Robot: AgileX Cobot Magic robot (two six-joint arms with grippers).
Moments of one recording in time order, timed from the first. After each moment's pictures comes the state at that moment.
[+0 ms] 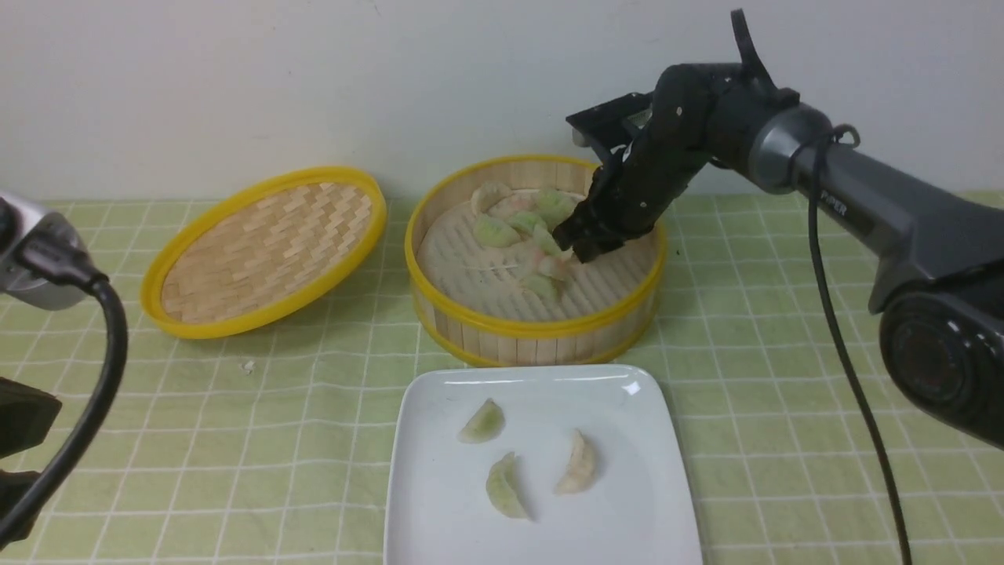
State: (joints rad) right arm 0.36 2.46 -2.31 0.20 1.13 -0.28; left arm -0.48 0.82 -1.06 0.13 1.26 -0.06
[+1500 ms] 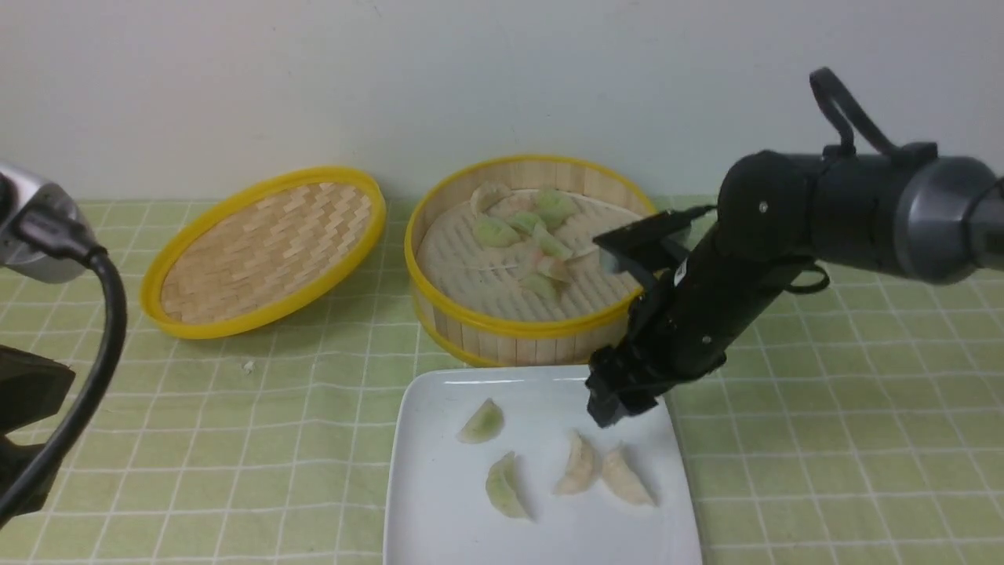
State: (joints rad) right arm 0.47 1.90 -1.38 0.28 0.92 -0.31; left arm -0.48 0.82 -1.06 0.13 1.19 -0.06
